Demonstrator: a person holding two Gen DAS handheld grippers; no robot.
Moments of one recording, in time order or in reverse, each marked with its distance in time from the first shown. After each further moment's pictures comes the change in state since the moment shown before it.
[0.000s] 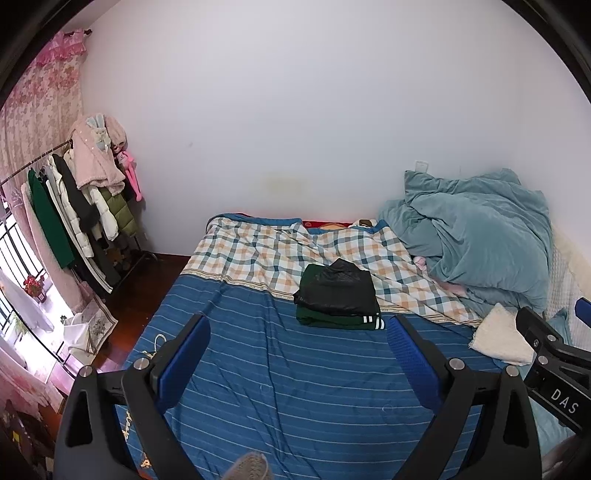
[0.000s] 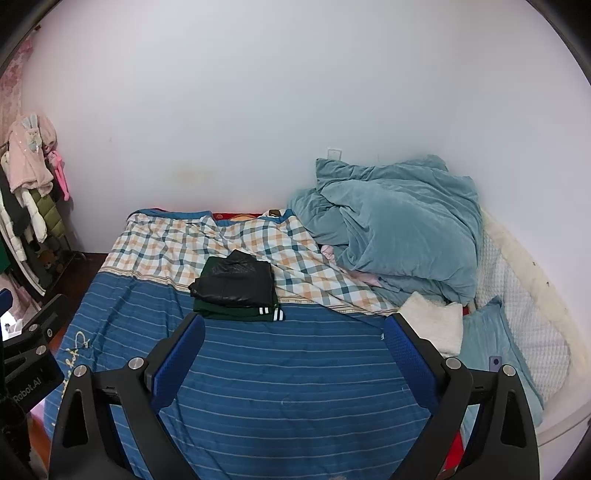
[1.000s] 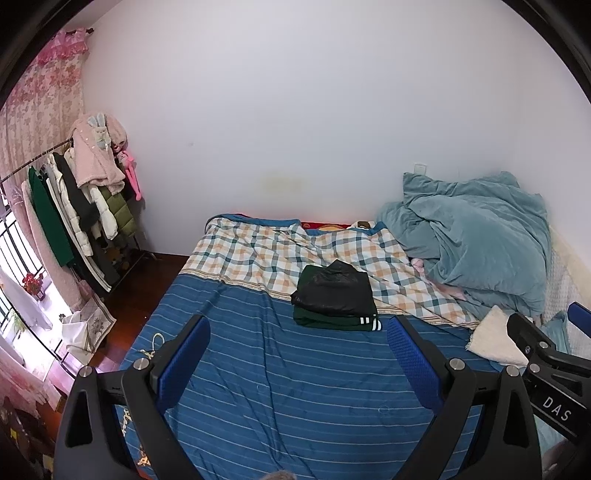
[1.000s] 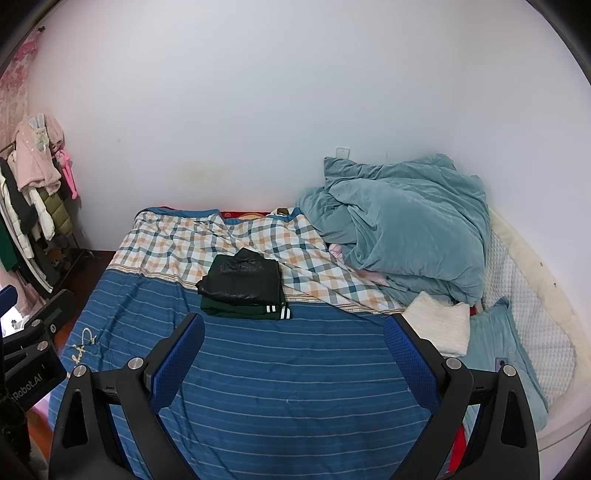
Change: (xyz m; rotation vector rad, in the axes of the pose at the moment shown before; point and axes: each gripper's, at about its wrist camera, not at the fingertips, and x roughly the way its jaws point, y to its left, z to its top) left arm -0.008 -0.005 0.003 -0.002 0.000 -0.008; right arm -0.002 0.004 -0.003 -0.002 0.006 0.035
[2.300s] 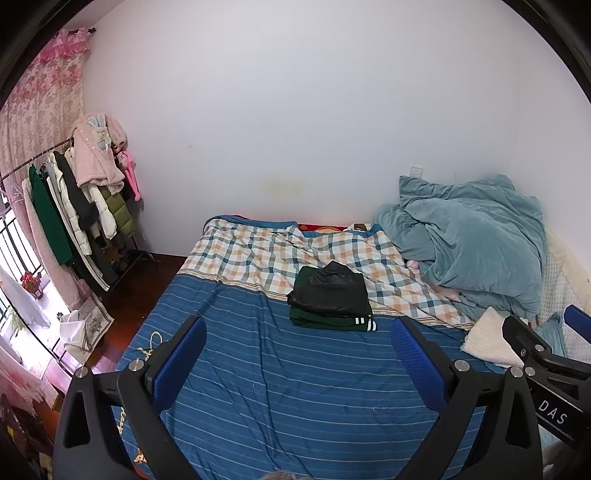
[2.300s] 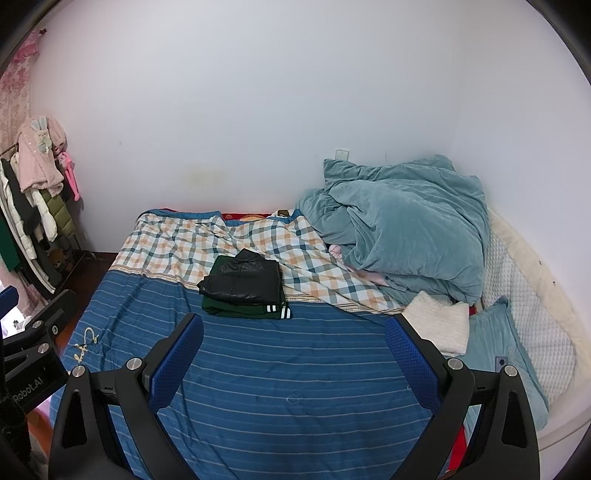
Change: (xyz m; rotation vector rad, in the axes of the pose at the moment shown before) left arm -0.009 -0.002 -0.001 -0.007 -0.011 -0.009; right arm -0.004 -0.003 0.000 0.005 -0.002 0.003
